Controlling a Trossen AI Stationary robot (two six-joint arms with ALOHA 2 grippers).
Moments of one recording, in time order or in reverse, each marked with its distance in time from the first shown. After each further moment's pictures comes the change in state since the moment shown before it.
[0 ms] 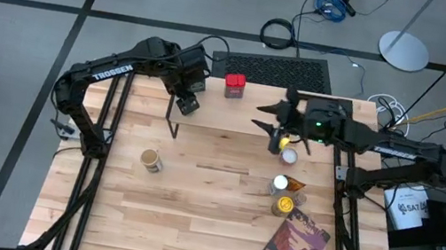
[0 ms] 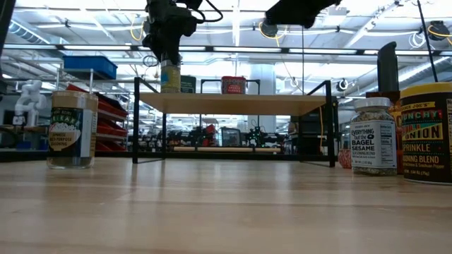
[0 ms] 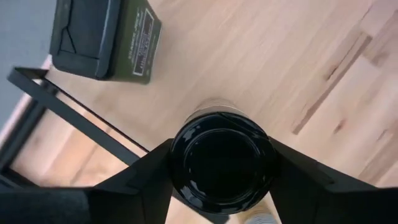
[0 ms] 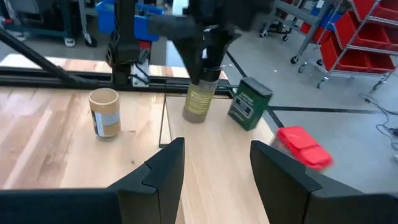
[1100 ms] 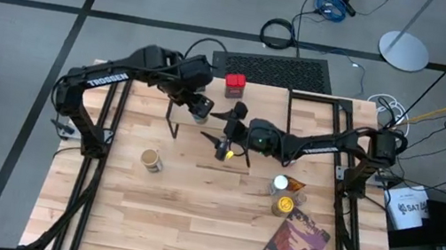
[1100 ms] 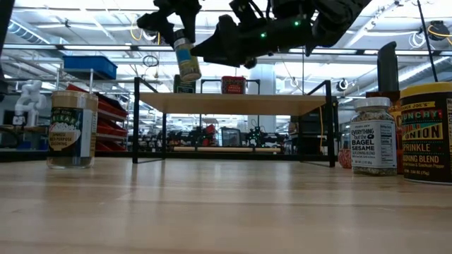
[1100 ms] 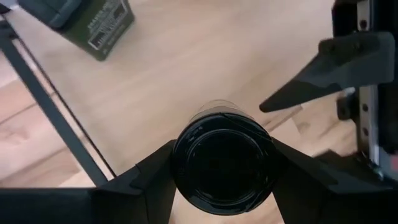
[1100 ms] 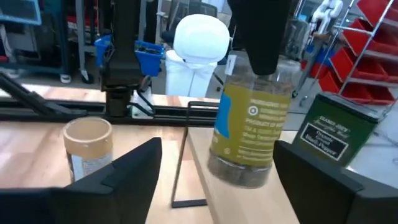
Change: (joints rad) left arm -0.160 -0.002 0.098 0.024 -0.061 -0.567; right arm 0.087 0.594 -0.001 0.789 0.088 0.022
